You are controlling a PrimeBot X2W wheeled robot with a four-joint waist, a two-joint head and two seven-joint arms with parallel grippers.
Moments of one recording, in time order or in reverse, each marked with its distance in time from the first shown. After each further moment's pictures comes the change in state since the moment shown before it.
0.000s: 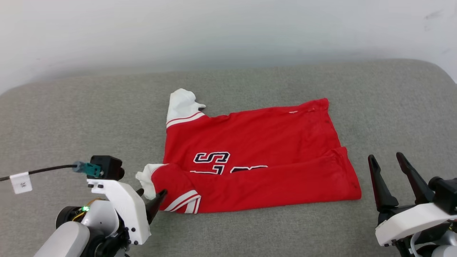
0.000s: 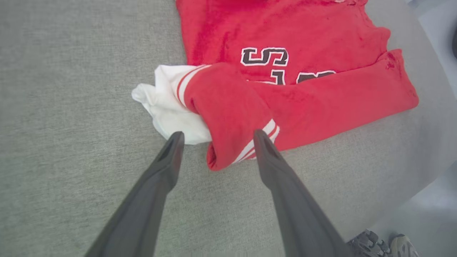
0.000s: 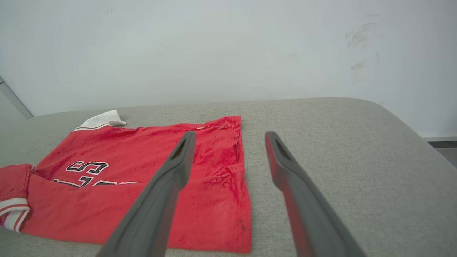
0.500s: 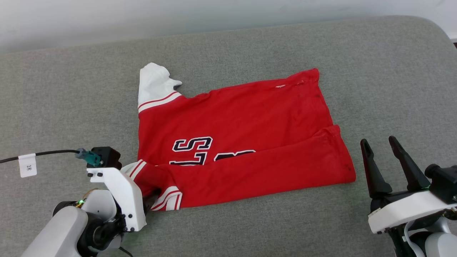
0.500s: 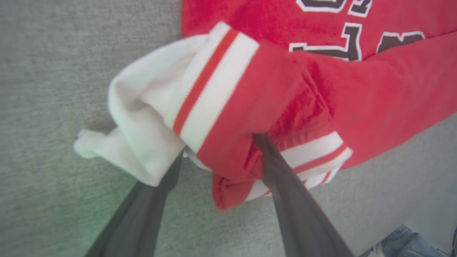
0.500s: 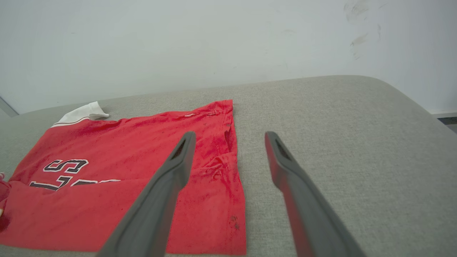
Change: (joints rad) left arm -0.090 -0.010 -0.038 0.148 -0.024 0.029 0.133; right arm -0.053 0.020 0.032 -0.032 0.021 0.000 -0.007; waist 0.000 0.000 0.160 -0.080
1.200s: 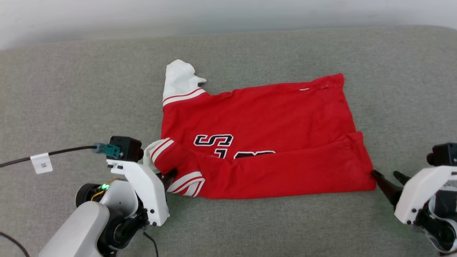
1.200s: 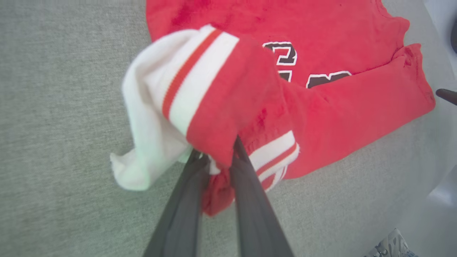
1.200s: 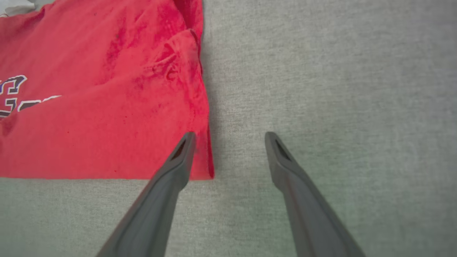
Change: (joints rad) left arm -0.029 -0.055 -0.023 -0.079 0.043 -0.044 -0.121; right arm -0.112 -0.137 -0.072 0.212 0.240 0.000 0.598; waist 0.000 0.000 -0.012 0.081
